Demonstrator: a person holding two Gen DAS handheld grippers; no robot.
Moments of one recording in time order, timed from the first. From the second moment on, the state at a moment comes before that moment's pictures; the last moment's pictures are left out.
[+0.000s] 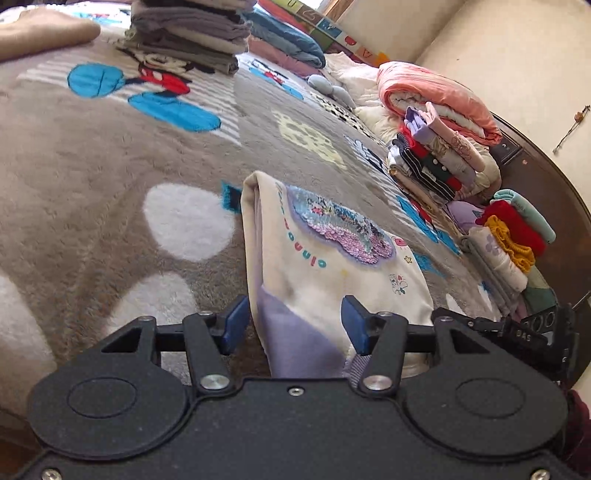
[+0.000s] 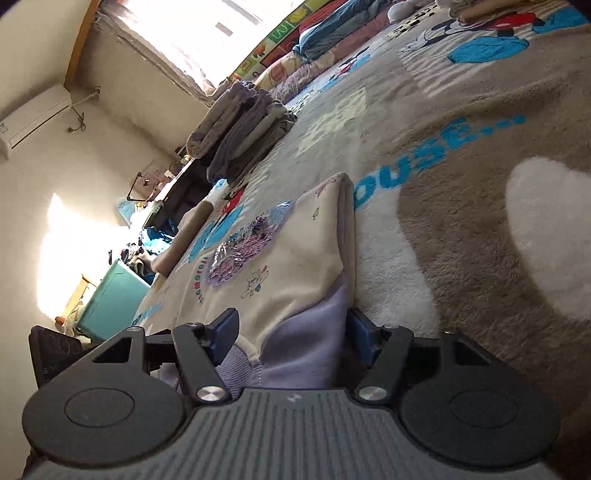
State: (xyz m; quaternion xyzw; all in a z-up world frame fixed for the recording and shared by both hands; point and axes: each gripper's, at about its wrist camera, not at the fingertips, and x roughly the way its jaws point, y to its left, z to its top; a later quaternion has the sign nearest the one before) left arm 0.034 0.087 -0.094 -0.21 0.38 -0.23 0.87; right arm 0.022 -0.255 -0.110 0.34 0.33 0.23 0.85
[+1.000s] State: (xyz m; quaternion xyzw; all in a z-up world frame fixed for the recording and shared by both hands) left arm 0.072 0.078 -0.109 -0.36 0.40 -0.23 0.81; right arm 0.038 -0.279 -0.125 0.42 0.29 0.19 0.84
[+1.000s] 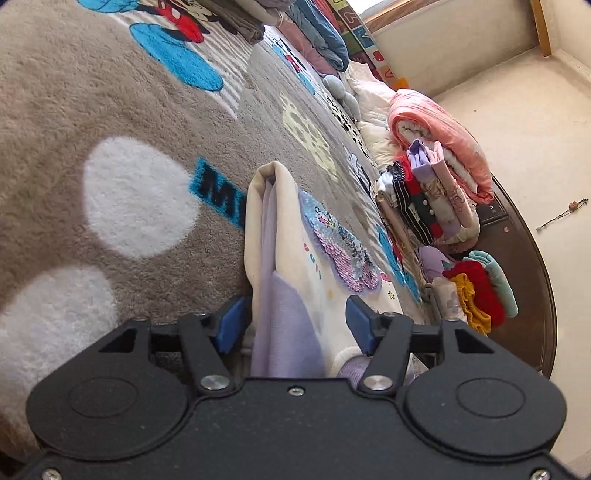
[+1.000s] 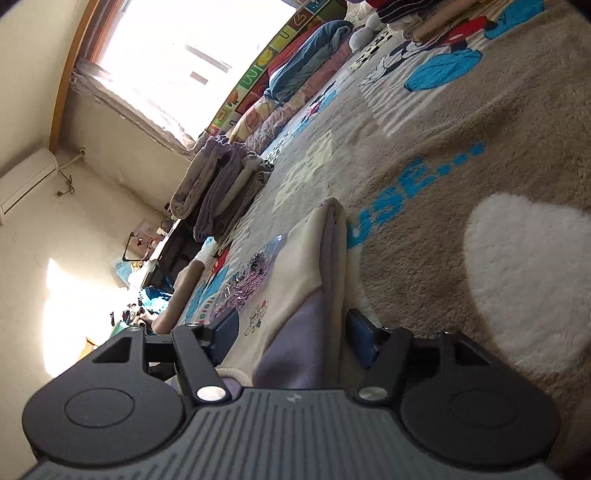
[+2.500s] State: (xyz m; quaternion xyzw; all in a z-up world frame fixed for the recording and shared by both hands) left arm 0.378 -0.247 0.140 -0.24 0.18 -0.55 0.78; right arm 0.246 -0.579 0.103 0.35 -0.05 0.18 0.92
